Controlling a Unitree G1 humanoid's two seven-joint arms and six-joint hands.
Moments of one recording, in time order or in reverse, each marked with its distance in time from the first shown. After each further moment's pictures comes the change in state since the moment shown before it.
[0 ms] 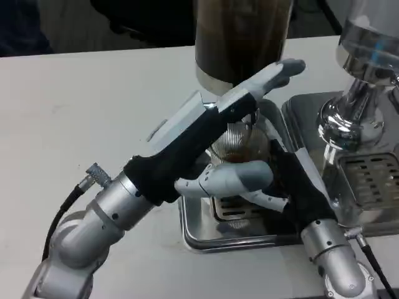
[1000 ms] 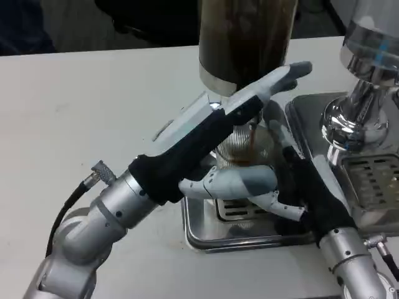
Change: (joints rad) left arm -0.031 -0.008 -0.012 0.041 -0.005 -0.026 -0.040; right arm 0.103 -0.069 0.005 -0.177 -0.025 0.091 0.002
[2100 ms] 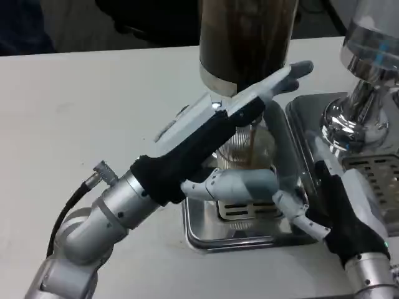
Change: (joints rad) left arm 0.001 -0.008 0.006 0.000 0.018 -0.003 -0.006; right arm 0.219 -0.071 0.055 -0.344 -0.232 0.231 -0.192
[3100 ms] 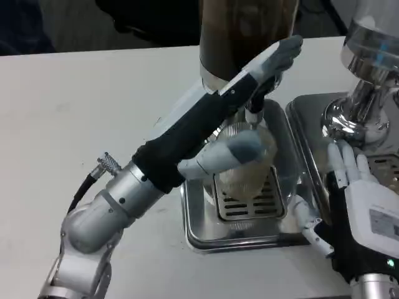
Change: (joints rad) left arm -0.020 -0.072 0.032 0.022 -0.167 0.087 -0.132; right arm 0.093 0.008 0.093 -0.078 -0.424 0.212 -0.241
